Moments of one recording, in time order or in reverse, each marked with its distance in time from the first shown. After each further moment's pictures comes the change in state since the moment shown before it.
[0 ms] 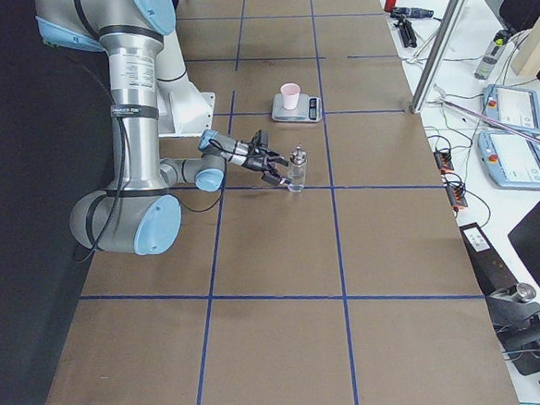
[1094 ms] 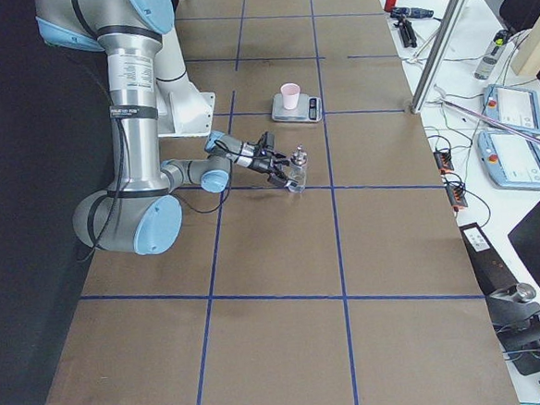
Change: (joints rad) left arm -0.002 0.004 -0.003 -0.006 0.000 0.010; right arm 0.037 0.041 -0.046 -0.001 0.007 -0.002
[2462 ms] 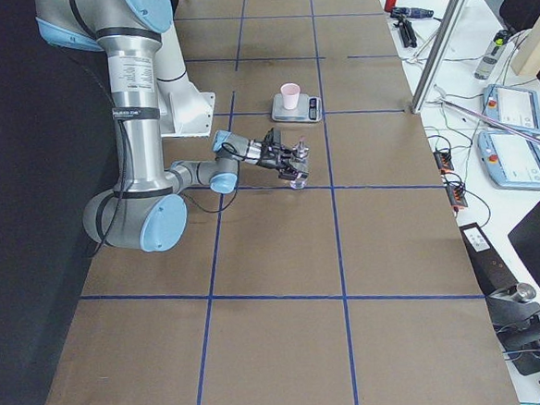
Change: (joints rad) left arm -0.004 0.012 -0.023 0.002 -0.002 0.000; right arm 0.059 0.053 -0.052 0.201 0.036 -0.102
